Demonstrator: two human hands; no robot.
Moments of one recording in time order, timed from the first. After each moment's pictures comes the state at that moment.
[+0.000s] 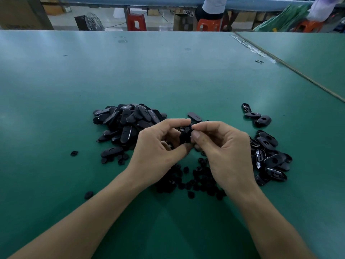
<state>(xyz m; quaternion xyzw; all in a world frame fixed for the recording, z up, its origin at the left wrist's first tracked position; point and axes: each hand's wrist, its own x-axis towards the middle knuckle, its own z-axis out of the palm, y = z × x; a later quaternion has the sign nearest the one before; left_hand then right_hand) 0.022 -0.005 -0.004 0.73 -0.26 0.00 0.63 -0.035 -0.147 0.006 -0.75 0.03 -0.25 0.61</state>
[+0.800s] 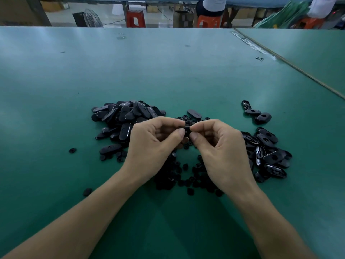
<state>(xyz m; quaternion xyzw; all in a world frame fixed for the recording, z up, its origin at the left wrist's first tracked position) 0.023 -0.003 -0.004 0.67 -0.22 0.00 0.71 -0.040 -0.143 0.010 -0.81 0.03 -0.23 0.55</state>
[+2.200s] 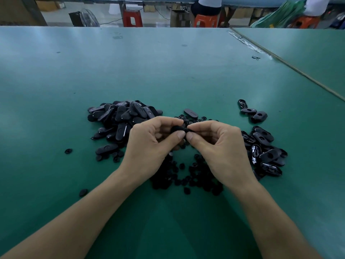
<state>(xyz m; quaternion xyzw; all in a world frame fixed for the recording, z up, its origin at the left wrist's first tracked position) 0.025 -0.004 -0.005 0.69 -0.23 -0.01 0.68 -0.036 -0.156 0.010 -0.80 0.04 -0.20 0.57</state>
